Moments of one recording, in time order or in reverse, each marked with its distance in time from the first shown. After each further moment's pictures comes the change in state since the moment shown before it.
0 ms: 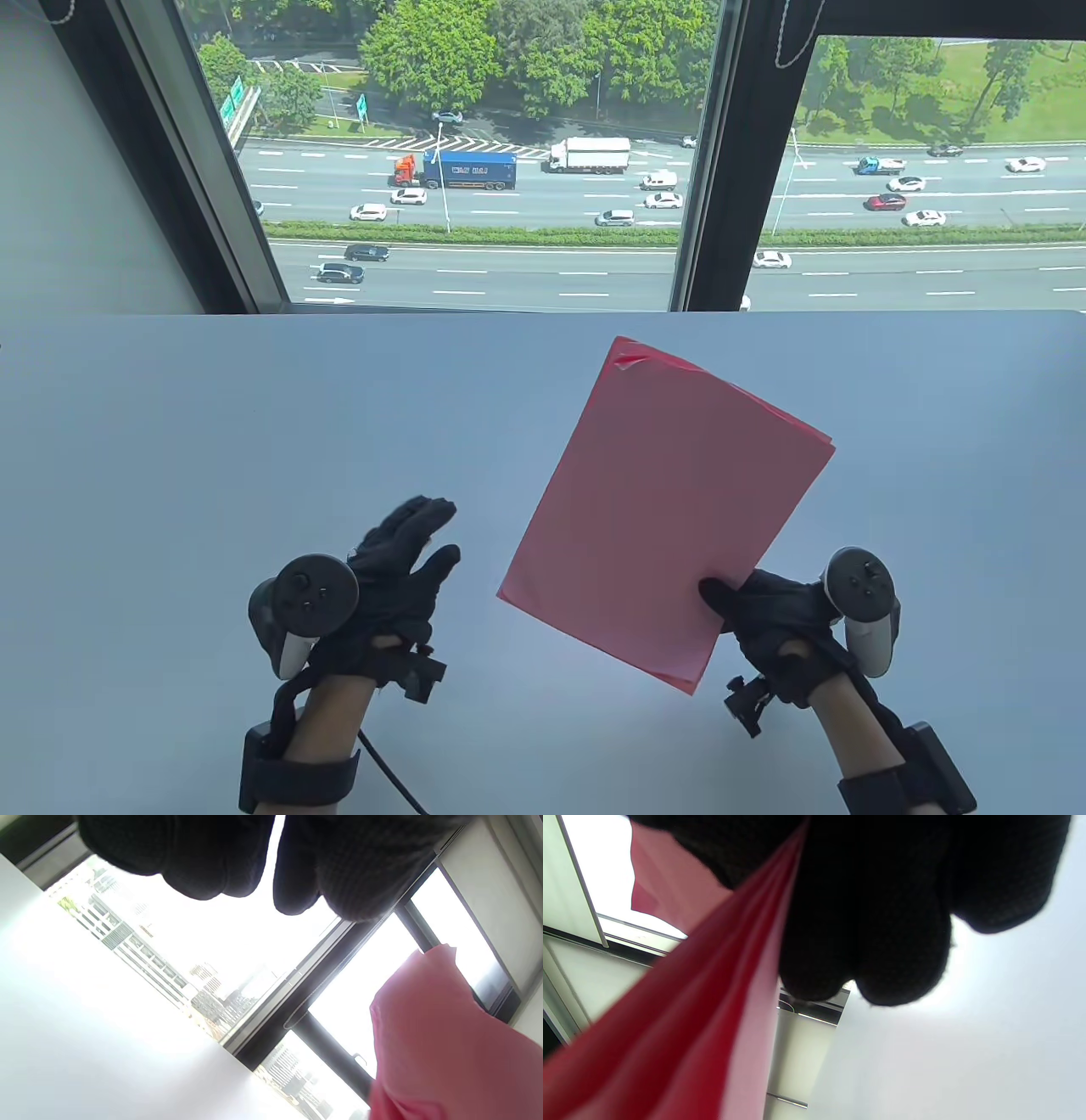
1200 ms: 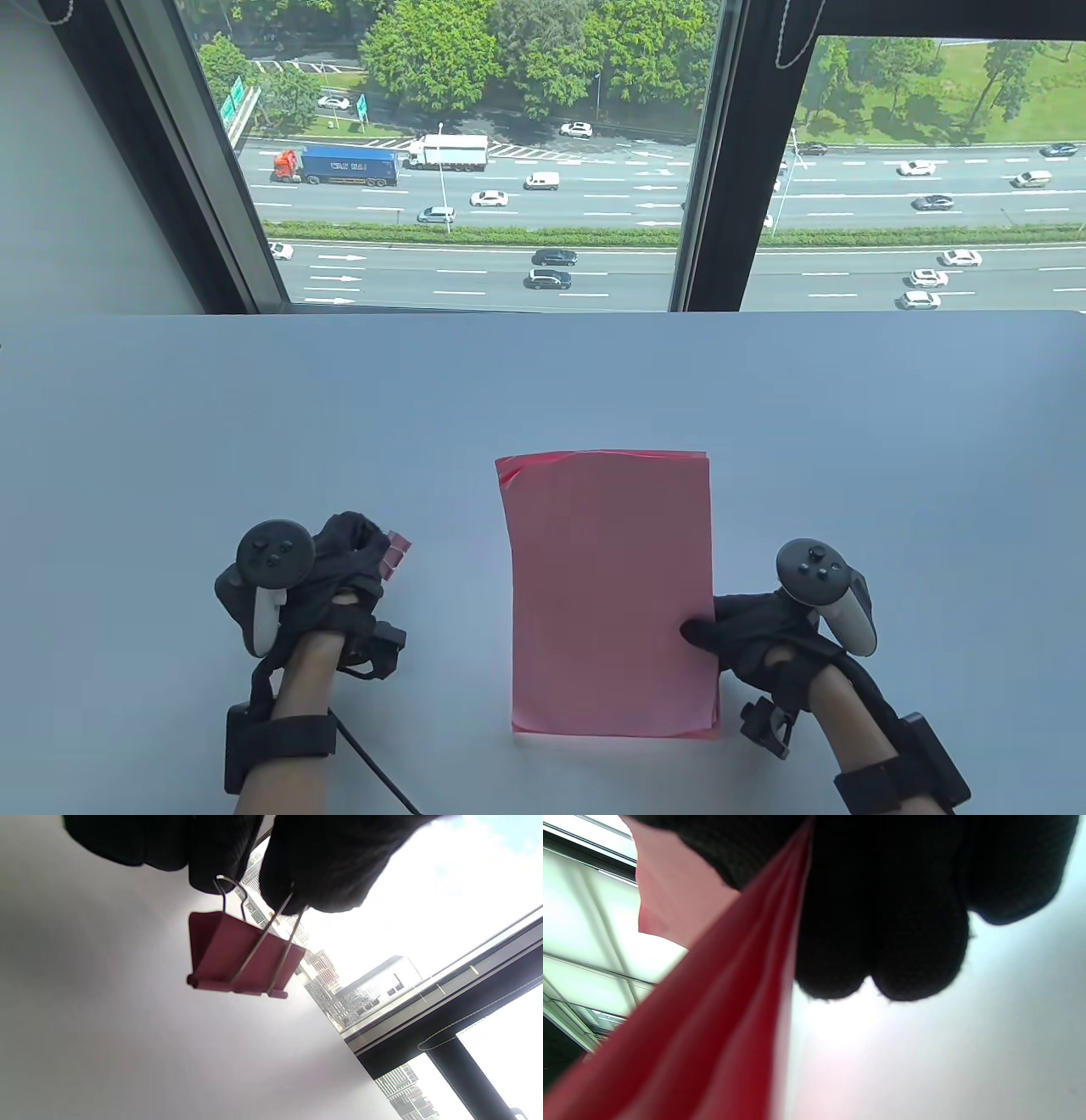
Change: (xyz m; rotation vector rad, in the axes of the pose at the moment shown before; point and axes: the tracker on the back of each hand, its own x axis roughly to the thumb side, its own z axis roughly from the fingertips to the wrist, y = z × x) left_hand -0.085 -0.019 -0.012 -0.159 0.494 0.168; right_hand -0.011 0.017 -0.006 0.269 0.139 0.163
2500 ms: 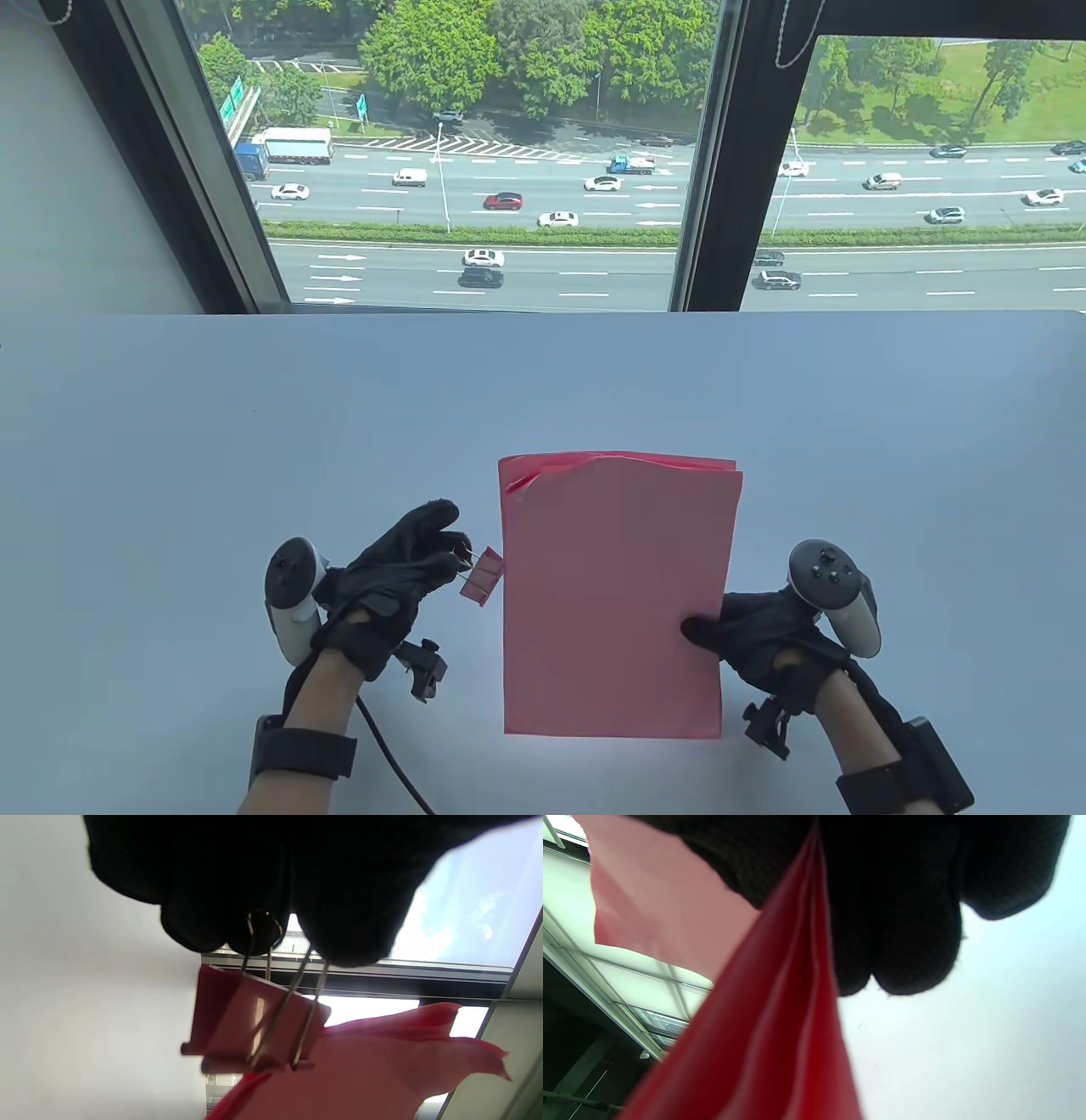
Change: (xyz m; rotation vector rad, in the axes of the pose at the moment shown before) left_hand 0.017 -0.048 0.013 -0.334 -0.229 0.684; right_hand 0.003 -0.002 0.003 0.020 -0.114 -0.071
